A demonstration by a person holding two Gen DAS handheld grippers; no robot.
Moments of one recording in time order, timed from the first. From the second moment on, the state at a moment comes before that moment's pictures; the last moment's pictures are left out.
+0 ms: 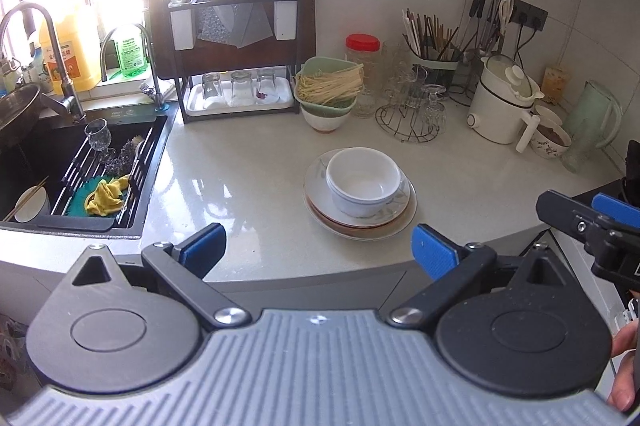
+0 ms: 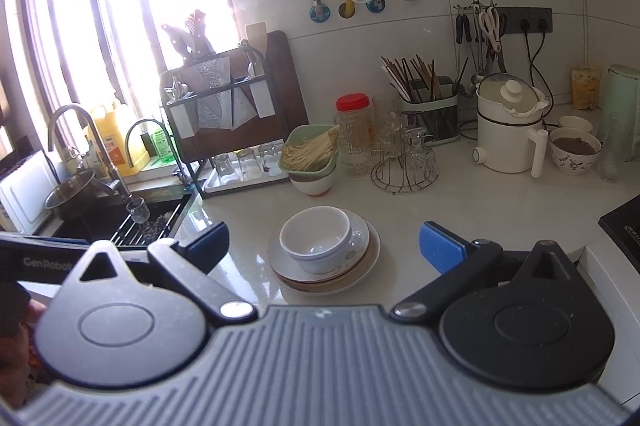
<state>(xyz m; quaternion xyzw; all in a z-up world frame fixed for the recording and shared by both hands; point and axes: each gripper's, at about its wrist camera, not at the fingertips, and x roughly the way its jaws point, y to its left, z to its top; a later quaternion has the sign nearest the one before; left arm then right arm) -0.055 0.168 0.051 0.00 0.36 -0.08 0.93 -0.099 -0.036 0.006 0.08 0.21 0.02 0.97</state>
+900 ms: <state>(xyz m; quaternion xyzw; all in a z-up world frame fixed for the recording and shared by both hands) -0.074 0.171 0.043 -0.01 0.35 -0.06 0.93 -0.113 -0.032 -0.005 0.09 0.22 0.00 0.97</state>
